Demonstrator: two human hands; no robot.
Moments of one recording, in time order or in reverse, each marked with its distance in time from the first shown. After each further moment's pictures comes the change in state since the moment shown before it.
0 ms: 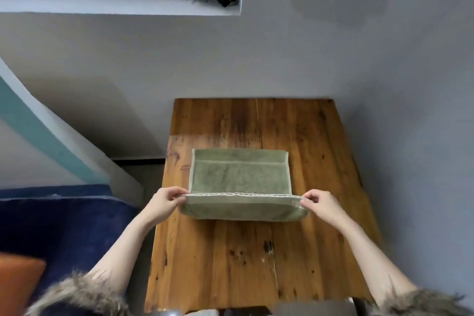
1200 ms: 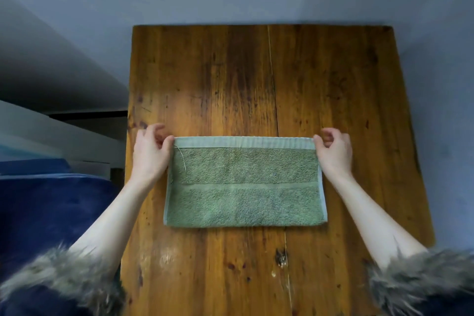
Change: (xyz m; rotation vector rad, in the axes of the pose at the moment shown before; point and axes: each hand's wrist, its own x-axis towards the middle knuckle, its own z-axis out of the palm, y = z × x) left_hand 0.167 -0.036 0.042 0.130 0.400 -0.088; right_hand 0.171 0.012 0.062 0.041 0.374 0.141
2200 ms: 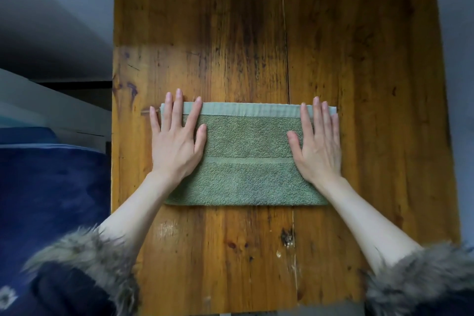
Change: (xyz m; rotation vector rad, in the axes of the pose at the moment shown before) left_hand -0.033 -0.025 0.068 0.621 -0.021 0.417; right_hand -0.035 0.042 0.062 -0.621 -0.061 -0.528
